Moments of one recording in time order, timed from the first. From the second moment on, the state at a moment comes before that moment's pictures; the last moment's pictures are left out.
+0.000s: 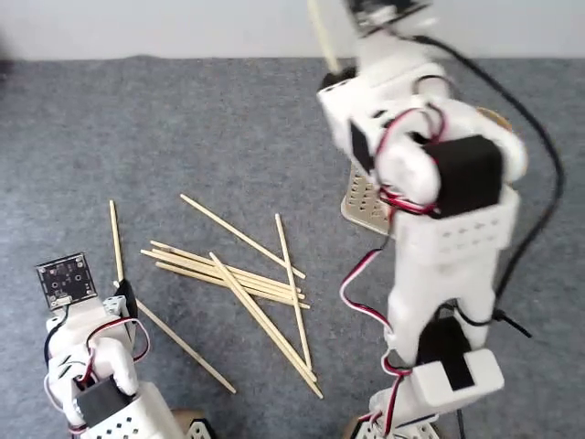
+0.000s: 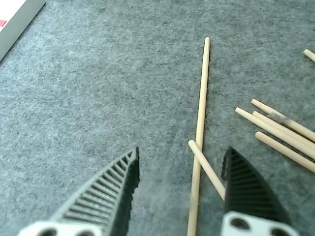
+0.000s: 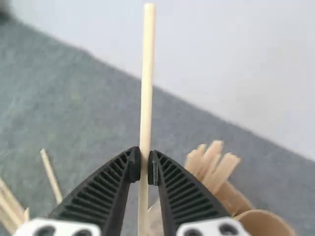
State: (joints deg) left arm -36.7 -103.4 95.6 61.1 -3.6; right arm -17.1 3.3 -62.2 94.4 11.2
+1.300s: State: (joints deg) left arm -36.7 -103.4 96.7 61.1 -3.6; right arm -14.2 -37.9 -20.8 86.8 4.2
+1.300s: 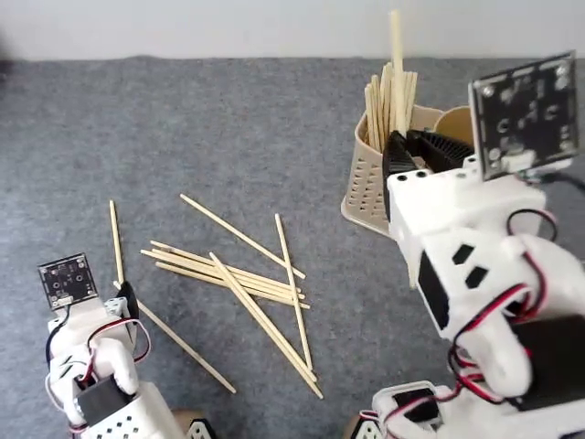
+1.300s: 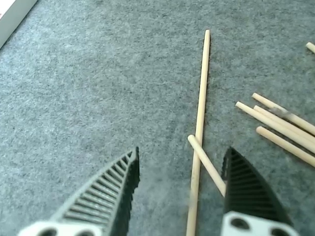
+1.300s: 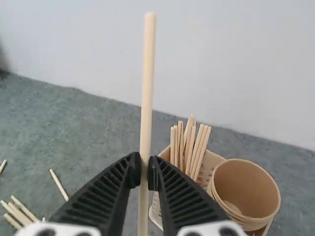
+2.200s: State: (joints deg) left arm -36.7 -103.4 96.7 61.1 -3.6; right arm -3.7 -27.4 36.5 -6.9 4.1
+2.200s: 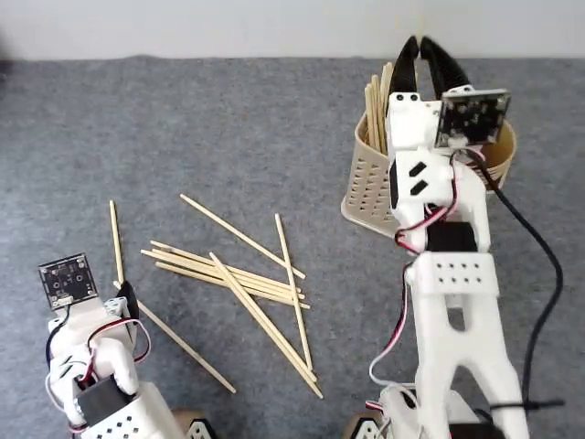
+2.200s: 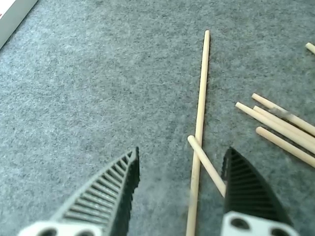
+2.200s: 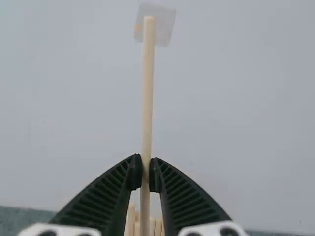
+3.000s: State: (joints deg) left arm -36.7 -103.4 96.7 61.1 -3.6; right arm -35.3 -32.0 32.0 53.7 4.0
